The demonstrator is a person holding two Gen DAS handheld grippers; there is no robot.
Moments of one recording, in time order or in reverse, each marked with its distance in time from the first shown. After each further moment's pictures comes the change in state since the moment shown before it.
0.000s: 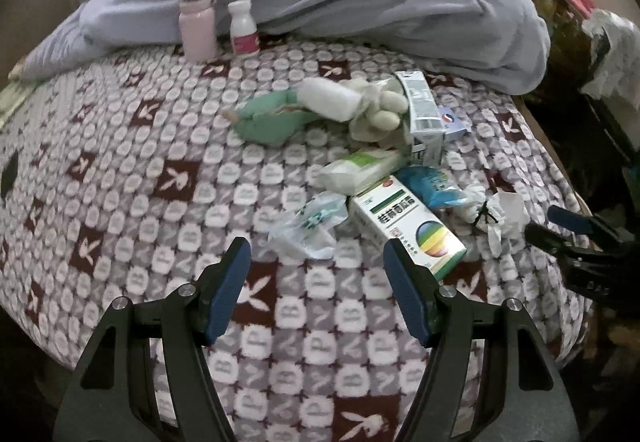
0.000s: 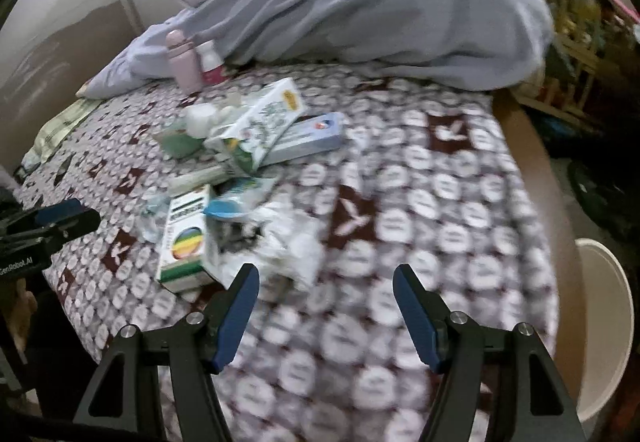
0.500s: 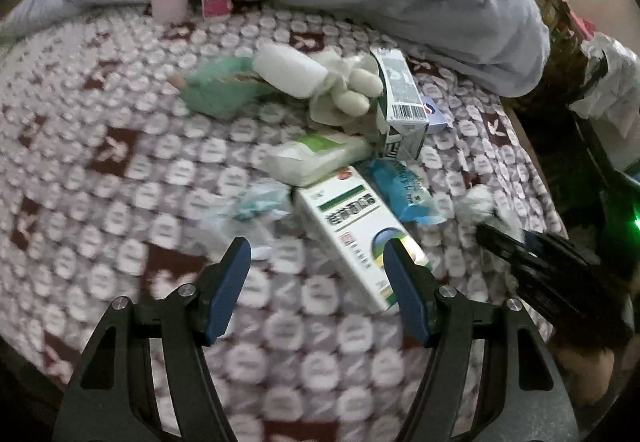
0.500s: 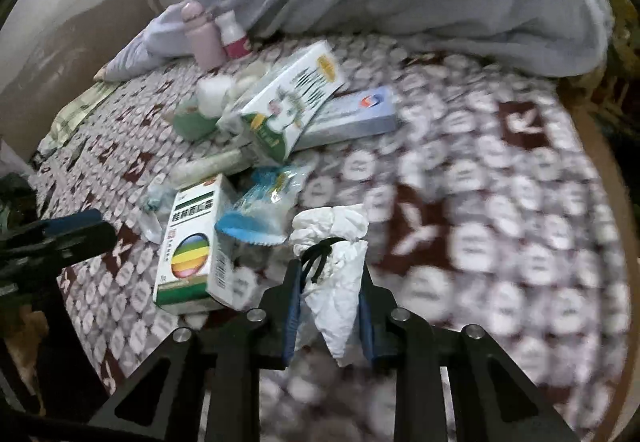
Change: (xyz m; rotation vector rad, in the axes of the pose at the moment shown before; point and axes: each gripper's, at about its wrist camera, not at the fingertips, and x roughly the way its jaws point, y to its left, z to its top) left arm 0.046 -0.027 0.009 -0.102 0.091 -0.127; right arm 0.032 0.000 0.007 -0.014 0.027 0.054
